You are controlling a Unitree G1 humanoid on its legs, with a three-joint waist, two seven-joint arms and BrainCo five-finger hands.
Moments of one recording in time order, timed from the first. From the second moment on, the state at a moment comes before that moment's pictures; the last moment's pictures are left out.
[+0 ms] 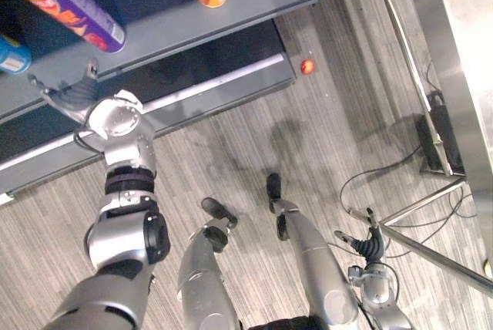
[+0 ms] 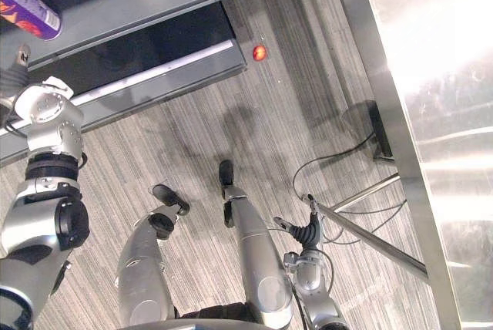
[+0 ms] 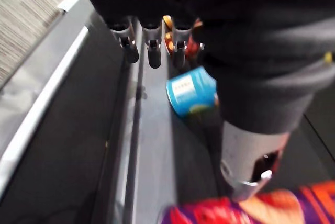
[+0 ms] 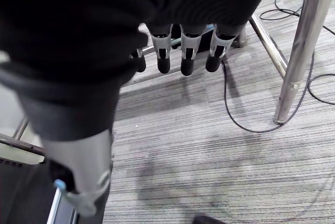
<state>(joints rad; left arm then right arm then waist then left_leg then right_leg) -0.91 0.43 0.36 0.78 -0.26 -0.09 0.90 0.11 -0.15 0.16 0.48 -0.12 -0.27 -0.51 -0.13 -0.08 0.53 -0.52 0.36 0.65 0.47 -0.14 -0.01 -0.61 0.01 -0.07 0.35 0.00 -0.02</state>
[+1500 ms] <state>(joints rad) 0.20 0.05 0.31 1.15 -0.50 0.03 0.19 0.16 -0.07 -0.23 1.11 0.08 -0.09 -0.15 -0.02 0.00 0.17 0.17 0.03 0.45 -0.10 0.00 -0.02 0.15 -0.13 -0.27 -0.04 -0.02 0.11</state>
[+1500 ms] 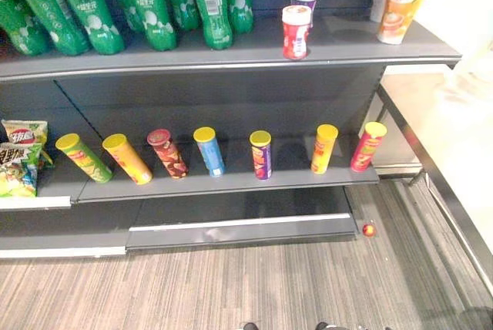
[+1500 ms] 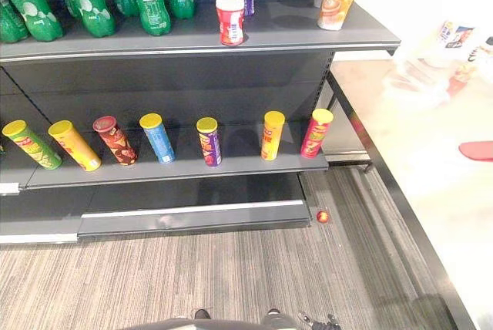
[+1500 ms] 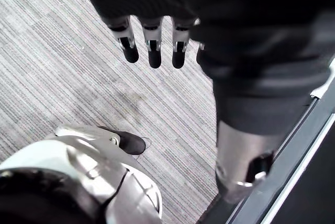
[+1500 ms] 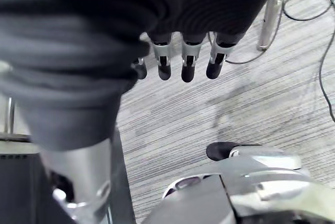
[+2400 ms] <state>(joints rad) 0.20 0.08 0.24 1.18 -0.41 0.00 0.15 0.15 -0.07 -0.31 1.19 0.08 -0.07 -0.18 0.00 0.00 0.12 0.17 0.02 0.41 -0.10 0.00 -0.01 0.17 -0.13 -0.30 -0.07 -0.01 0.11</state>
